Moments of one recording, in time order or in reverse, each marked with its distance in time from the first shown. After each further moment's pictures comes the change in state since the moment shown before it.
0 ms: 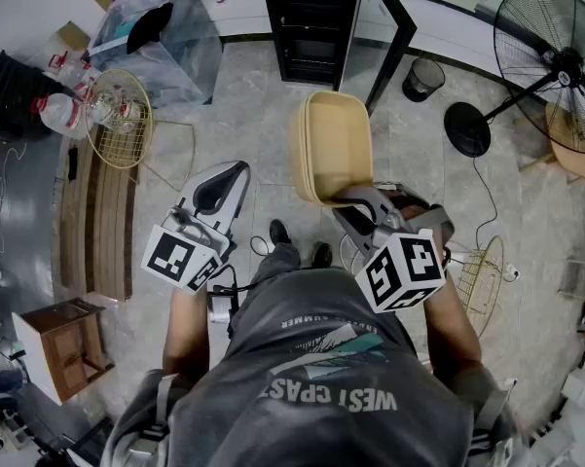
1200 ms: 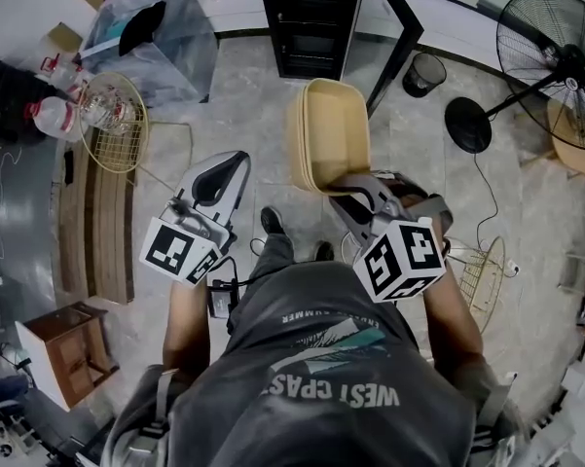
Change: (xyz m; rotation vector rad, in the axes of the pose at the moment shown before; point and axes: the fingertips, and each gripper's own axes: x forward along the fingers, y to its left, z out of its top) left arm 0.033 0.048 -0.002 -0.007 -0.007 -0.029; right arm 0.040 -0.046 0.004 0.039 0.006 -0.002
